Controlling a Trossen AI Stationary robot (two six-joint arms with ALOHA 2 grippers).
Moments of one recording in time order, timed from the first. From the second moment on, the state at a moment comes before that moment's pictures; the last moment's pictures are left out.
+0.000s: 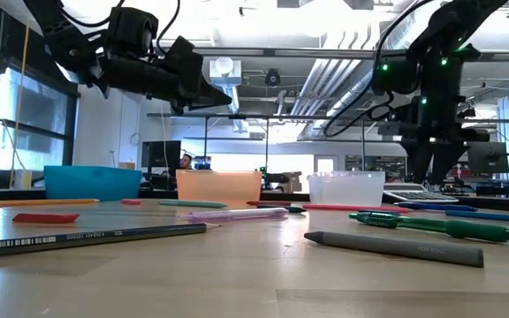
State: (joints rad) left arm 0.51 1.44 0.50 0.83 0.02 0.04; right arm -0.46 1.28 0.69 -0.81 0.14 0.82
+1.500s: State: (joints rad) left arm 0.51 1.44 0.50 0.81 0.01 0.04; right arm -0.41 1.22 0.70 -0.72 0.04 0.72
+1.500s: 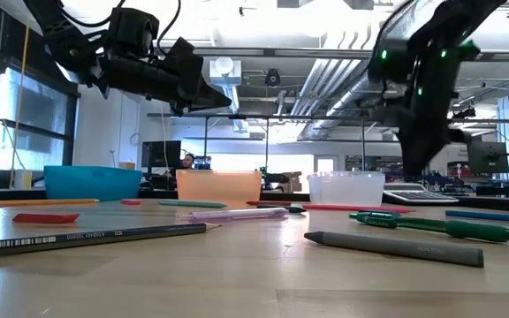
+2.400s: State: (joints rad) left arm 0.51 1.44 0.50 0.81 -0.01 0.03; right arm -0.70 1.82 1.34 -0.77 0.15 0.31
